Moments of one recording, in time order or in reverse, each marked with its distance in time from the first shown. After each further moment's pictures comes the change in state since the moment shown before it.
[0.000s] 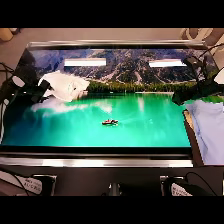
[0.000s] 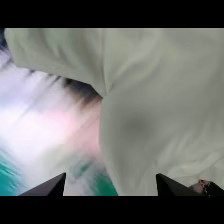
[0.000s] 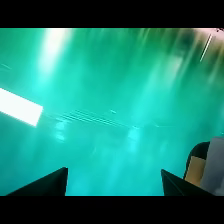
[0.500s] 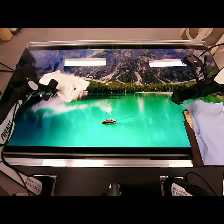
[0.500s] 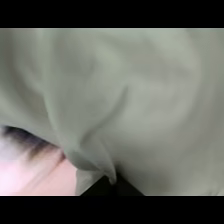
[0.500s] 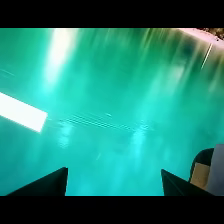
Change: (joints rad) left arm -0.073 -0.108 0.005 -0.033 0.271 0.002; right arm 0.000 0.000 0.000 0.025 -0.007 0.000
